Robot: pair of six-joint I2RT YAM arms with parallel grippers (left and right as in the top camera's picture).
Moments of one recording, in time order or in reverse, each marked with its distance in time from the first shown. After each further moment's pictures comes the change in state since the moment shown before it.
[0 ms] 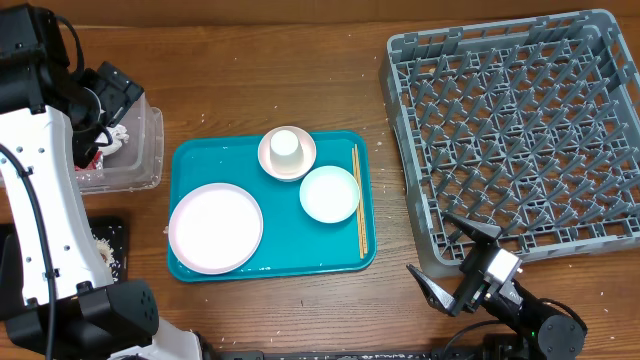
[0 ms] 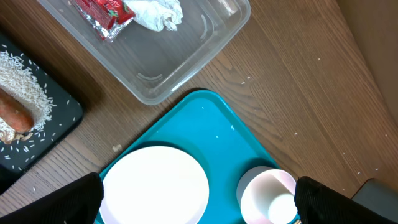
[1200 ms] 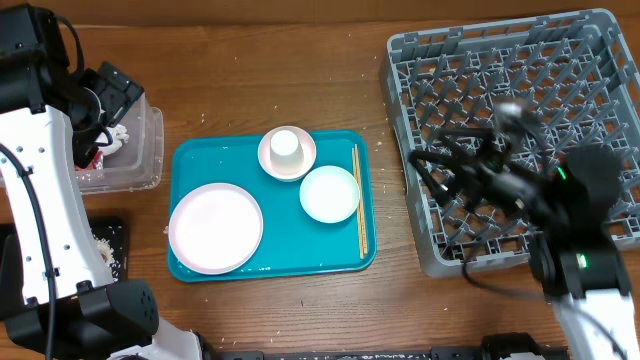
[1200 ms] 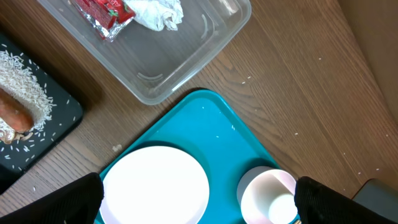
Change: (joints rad) left arm 0.000 0.002 0.000 0.000 0.000 0.000; right arm 0.060 0.928 0.869 -0.544 0.013 0.204
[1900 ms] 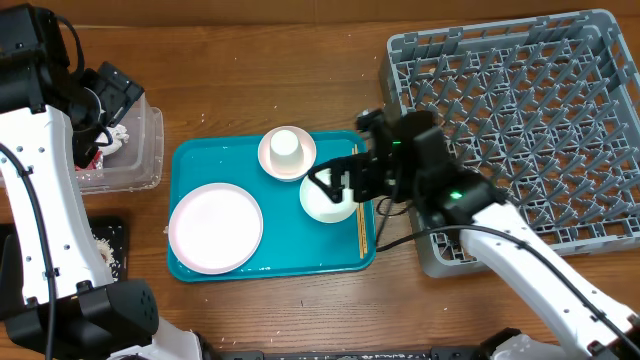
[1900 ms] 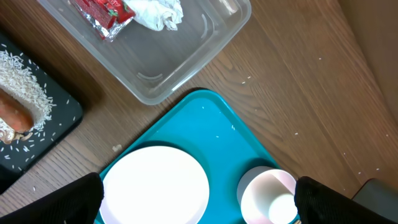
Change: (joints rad) left arm 0.000 0.001 0.000 0.000 0.000 0.000; right arm 0.511 0.495 0.196 -0.190 0.464 0.069
